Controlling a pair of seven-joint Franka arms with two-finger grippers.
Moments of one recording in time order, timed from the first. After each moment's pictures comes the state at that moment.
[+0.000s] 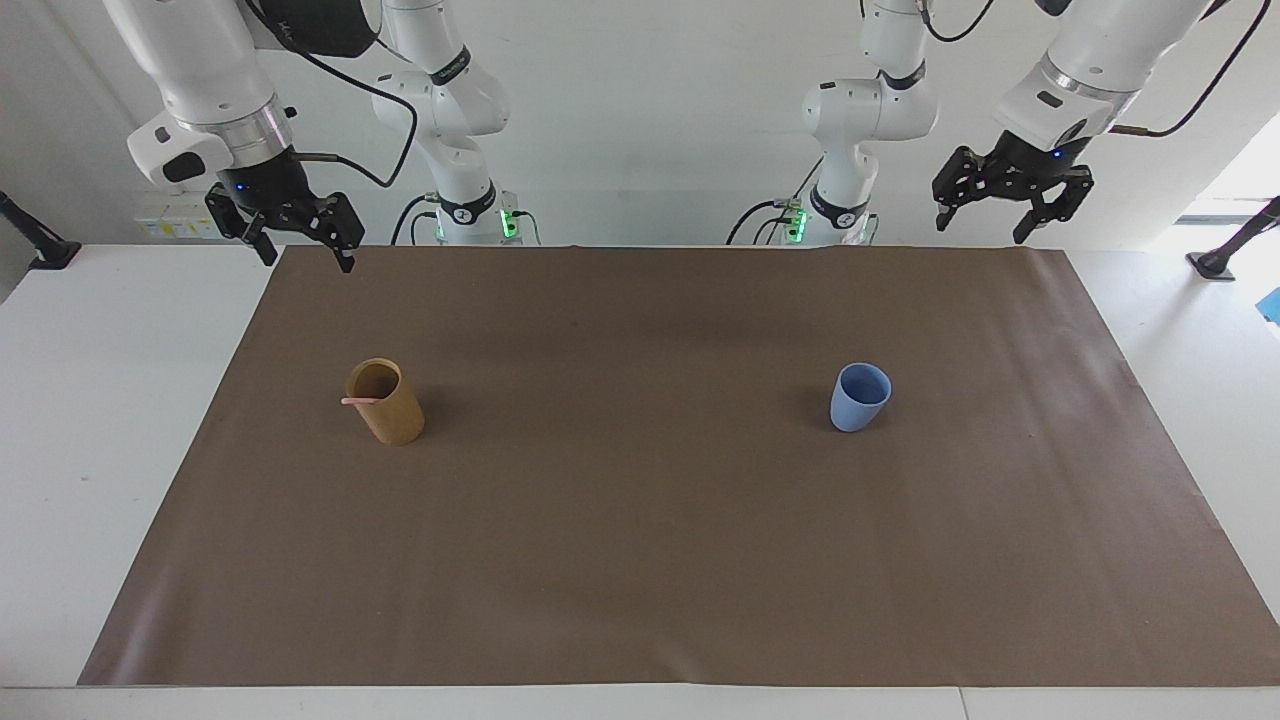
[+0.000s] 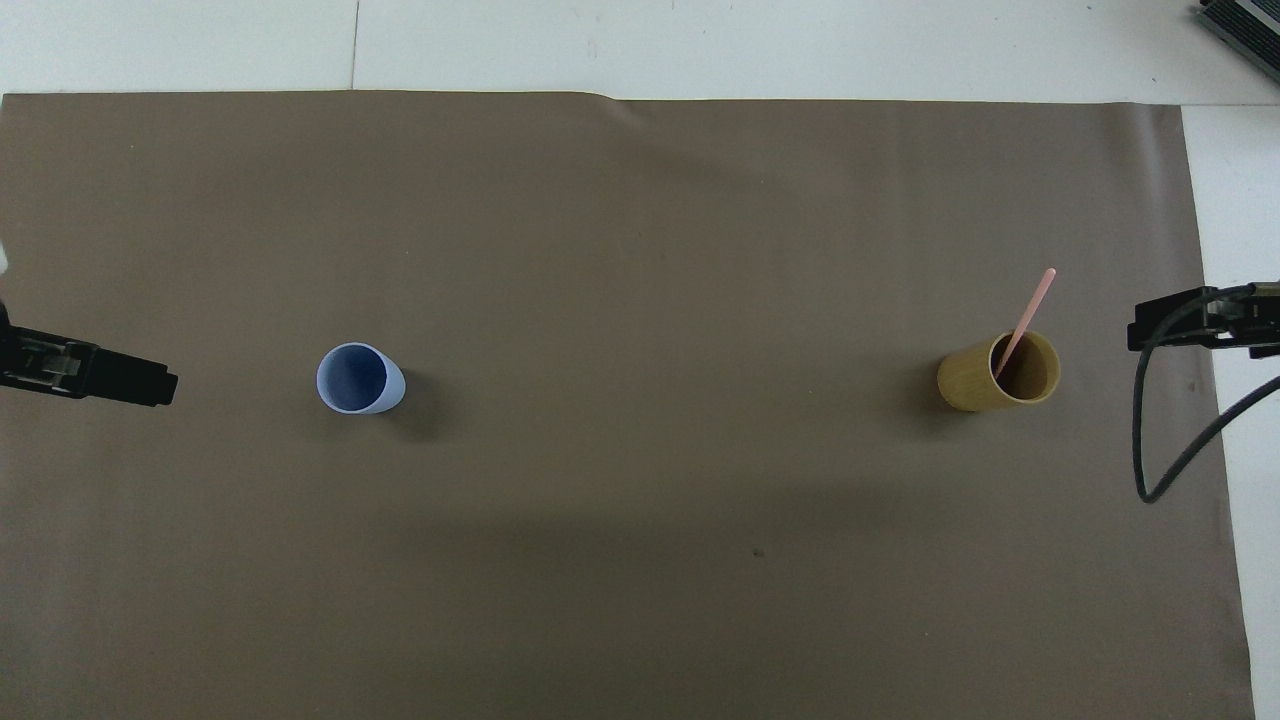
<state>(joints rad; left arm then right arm) -0.08 -0.09 -0.04 -1.56 -0.05 1.45 0.12 -0.07 -0.04 0.03 -1.60 -0.05 1.57 0.06</state>
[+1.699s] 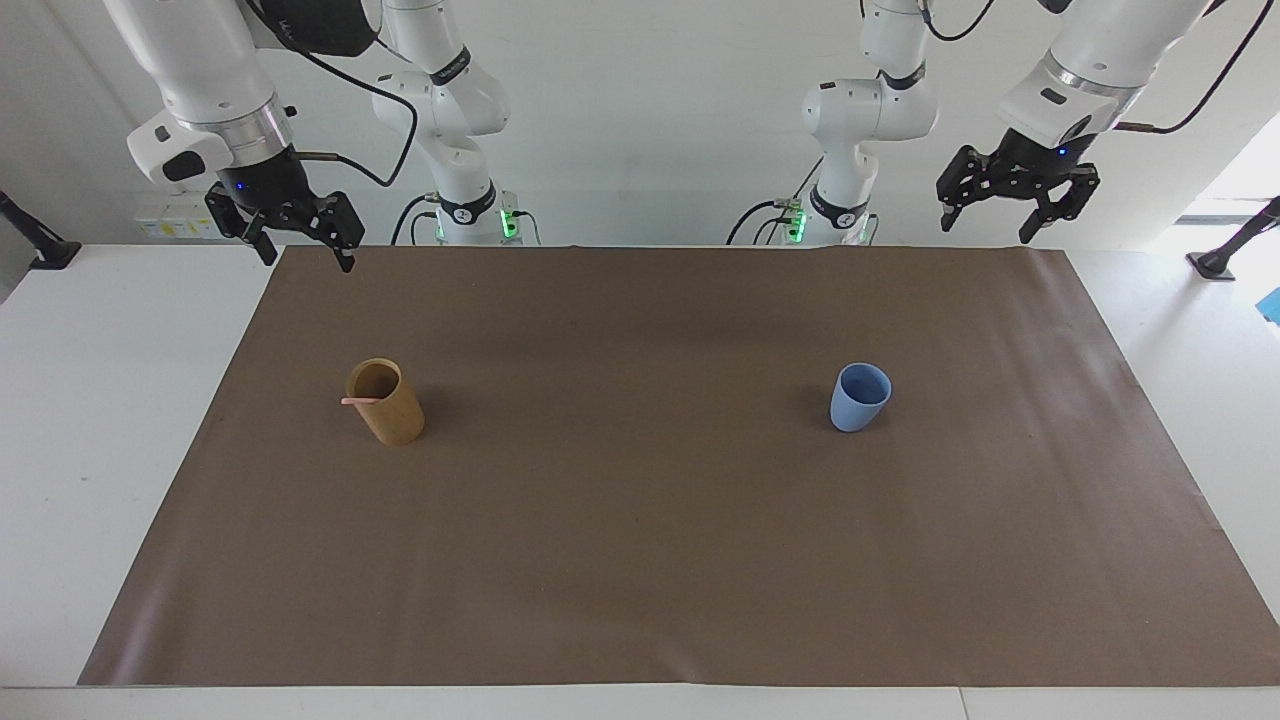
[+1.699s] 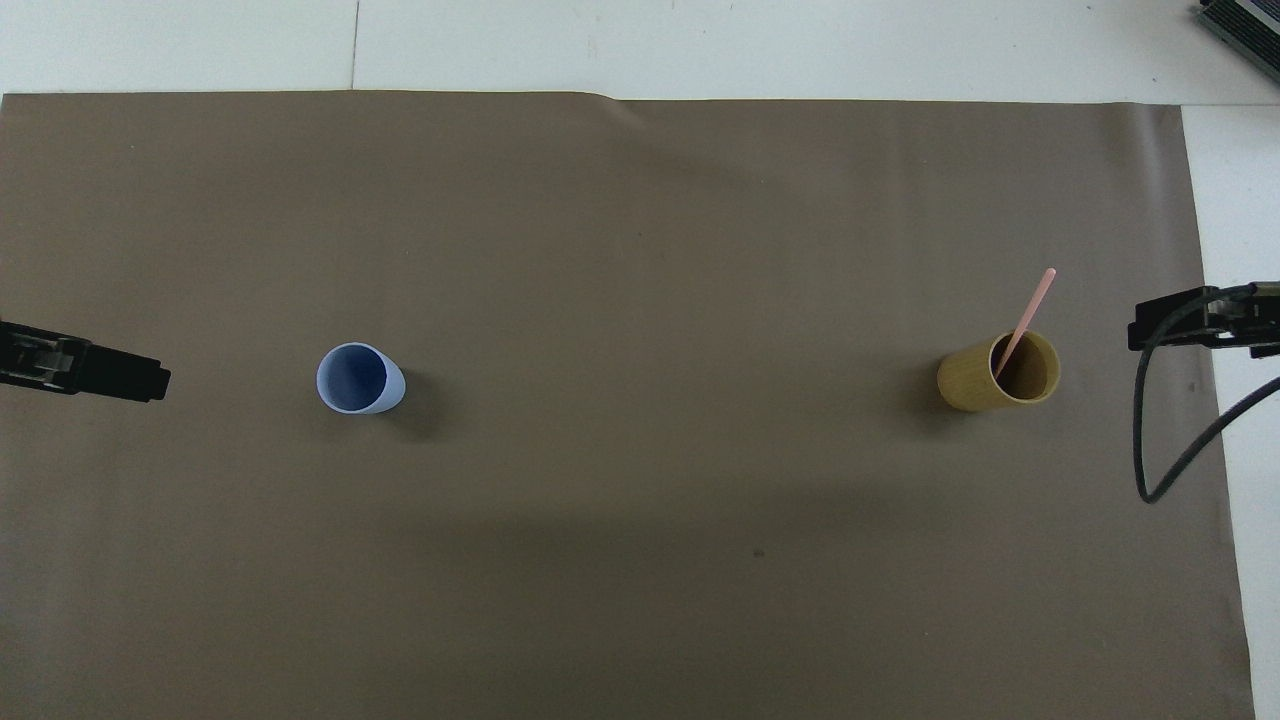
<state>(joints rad) -0.08 -0.09 -0.04 -1.56 -0.03 1.46 0.13 -0.07 -0.04 0.03 -1.60 -0.05 1.57 0.06</state>
